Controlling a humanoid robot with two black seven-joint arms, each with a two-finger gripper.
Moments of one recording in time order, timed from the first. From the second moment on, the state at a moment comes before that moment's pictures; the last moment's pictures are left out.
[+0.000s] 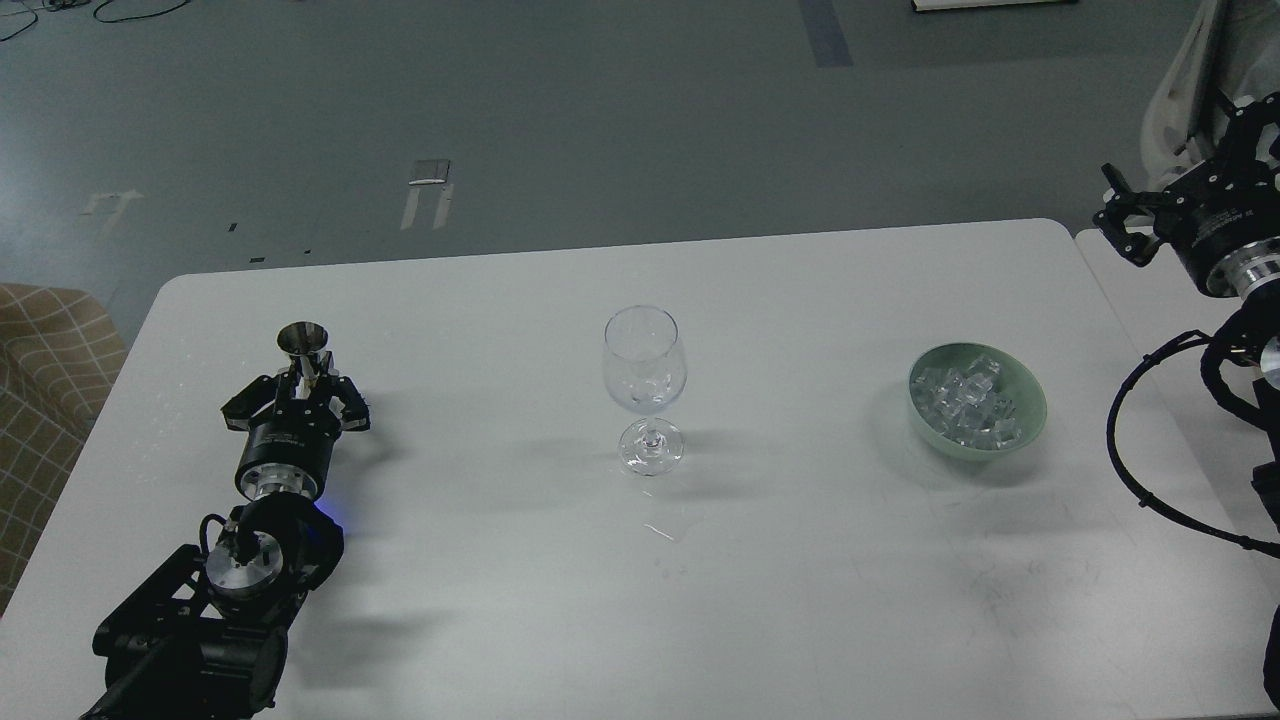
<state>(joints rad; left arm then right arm) -0.34 0.19 -1.12 -0.67 -0.49 -0.42 -0.21 0.52 -0.34 1.55 0.82 -0.40 0.27 -0.05</state>
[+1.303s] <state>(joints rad) -0.33 0.20 -1.13 -0.75 -0.48 -0.49 -0.22 0.52 -0.36 1.55 0.82 -0.40 0.27 -0.06</state>
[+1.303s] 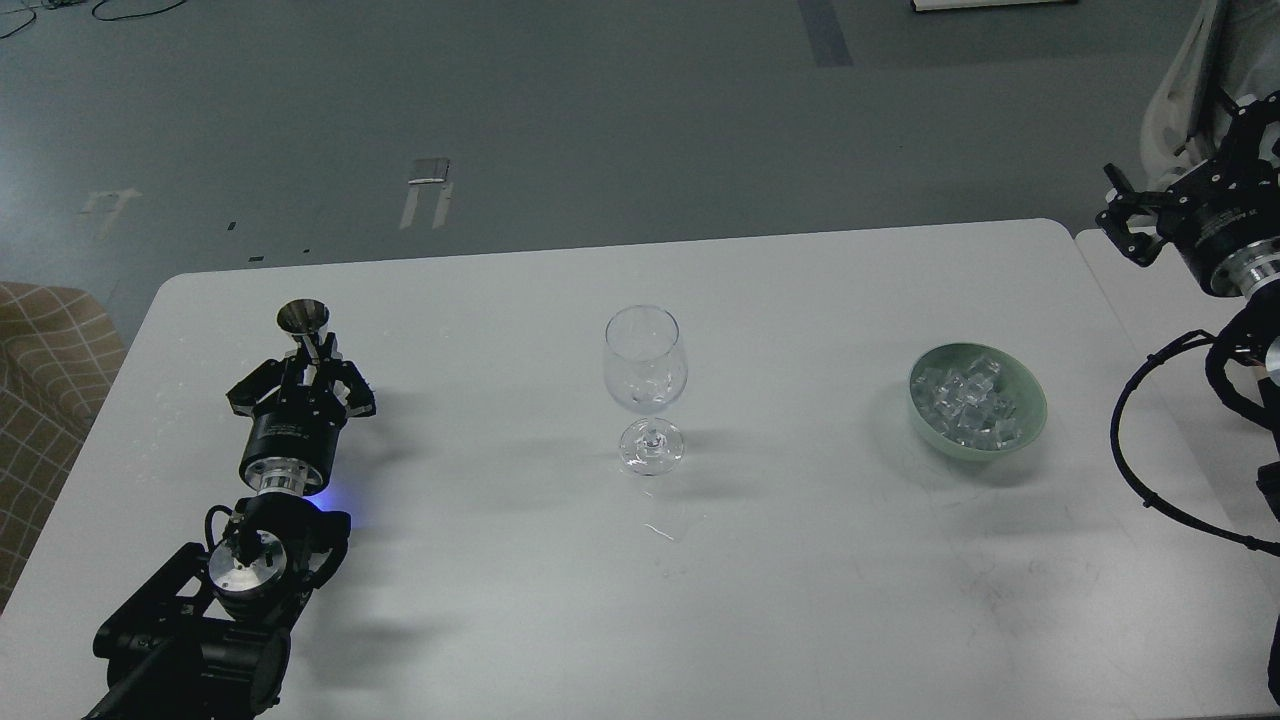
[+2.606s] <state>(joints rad) -0.32 0.54 -0.94 -1.23 -0.41 -0.49 -0.19 0.52 -0.38 1.55 0.81 -0.40 0.28 -0.07</state>
